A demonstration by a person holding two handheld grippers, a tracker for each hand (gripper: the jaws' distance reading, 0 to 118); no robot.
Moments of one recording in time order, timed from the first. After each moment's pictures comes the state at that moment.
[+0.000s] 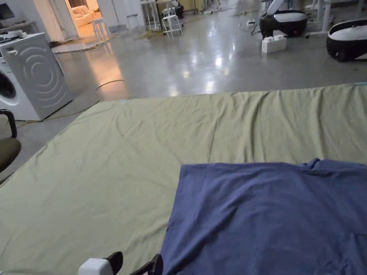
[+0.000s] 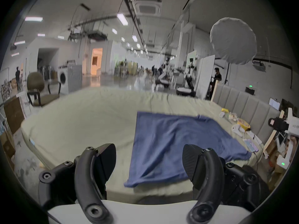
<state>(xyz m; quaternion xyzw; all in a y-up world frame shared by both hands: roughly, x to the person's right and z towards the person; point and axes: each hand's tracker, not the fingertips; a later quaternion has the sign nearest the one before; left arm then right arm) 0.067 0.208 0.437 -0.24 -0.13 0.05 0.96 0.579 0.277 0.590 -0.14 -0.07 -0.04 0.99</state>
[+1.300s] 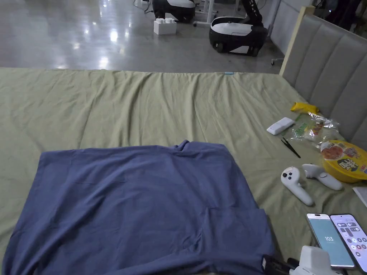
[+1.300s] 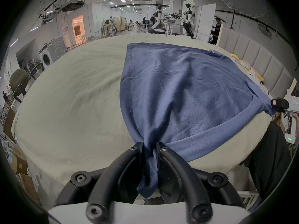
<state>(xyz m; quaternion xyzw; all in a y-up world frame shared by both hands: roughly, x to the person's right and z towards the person) 0.115 0.108 0.358 -0.42 -0.16 -0.06 0.89 0.689 0.124 0.516 -0.38 -0.13 -0.14 0.91</state>
